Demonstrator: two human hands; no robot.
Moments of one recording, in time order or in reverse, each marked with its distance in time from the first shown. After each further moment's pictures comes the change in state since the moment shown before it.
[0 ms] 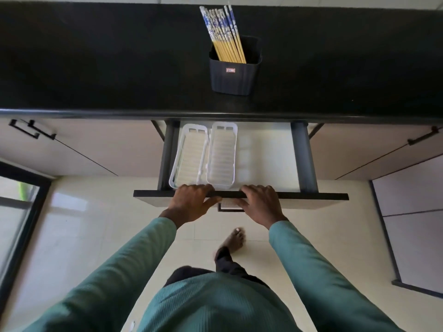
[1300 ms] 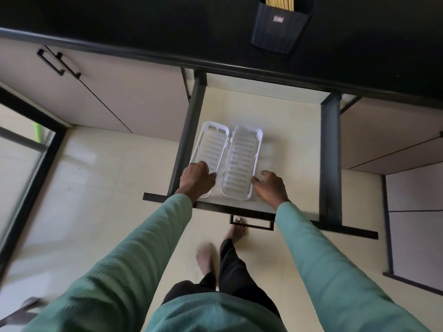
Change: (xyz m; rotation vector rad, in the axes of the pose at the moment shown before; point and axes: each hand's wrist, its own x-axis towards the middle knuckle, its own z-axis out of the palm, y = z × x) left_hand -0.068 -0.003 0.053 -0.317 -0.084 -0.578; right_hand -0.045 -0.047 0.040 0.575 -0.197 0.485
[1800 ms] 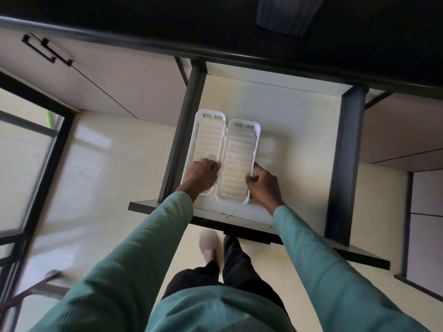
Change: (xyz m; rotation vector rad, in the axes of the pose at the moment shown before) left_hand 0.045 0.026 0.011 -0.142 -0.152 -0.007; right_hand 0.051 -0.001 0.007 0.136 -0.092 -0.163
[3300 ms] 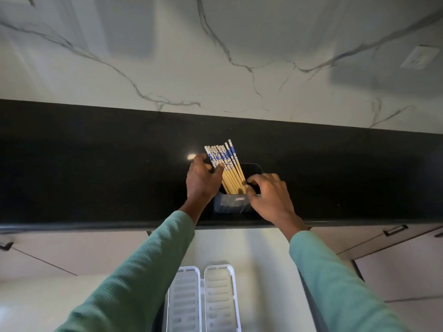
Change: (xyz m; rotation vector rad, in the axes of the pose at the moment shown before) left_hand 0.147 0.222 -0.296 -0.612 0.485 0.404; right_hand 0.121 -0.233 -0.243 -0.489 0.640 -0.326
